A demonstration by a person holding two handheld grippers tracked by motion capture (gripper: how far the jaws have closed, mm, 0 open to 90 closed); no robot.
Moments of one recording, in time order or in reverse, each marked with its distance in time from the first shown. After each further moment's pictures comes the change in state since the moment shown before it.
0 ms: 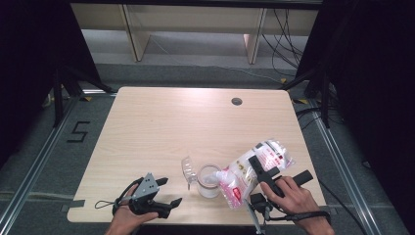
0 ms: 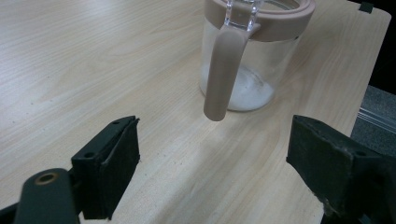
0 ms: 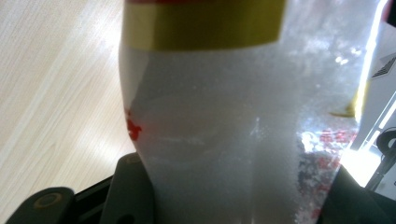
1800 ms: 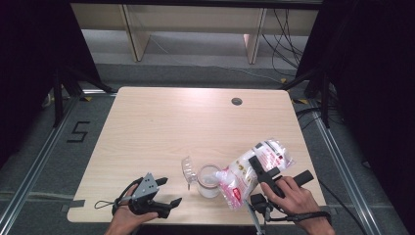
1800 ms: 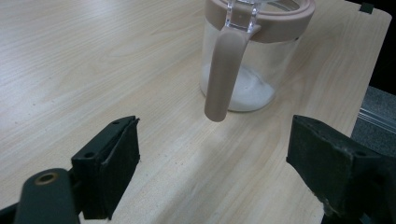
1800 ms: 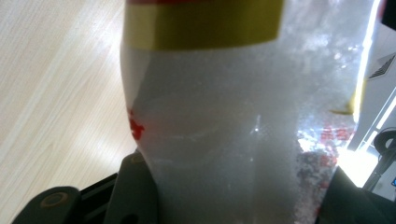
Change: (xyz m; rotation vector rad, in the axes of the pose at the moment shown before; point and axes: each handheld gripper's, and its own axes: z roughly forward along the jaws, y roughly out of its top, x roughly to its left) left arm 0.000 0.001 -0.001 0.003 0.002 0.003; right arm -0.003 -0.001 -0.002 -0.005 -0.011 -0.010
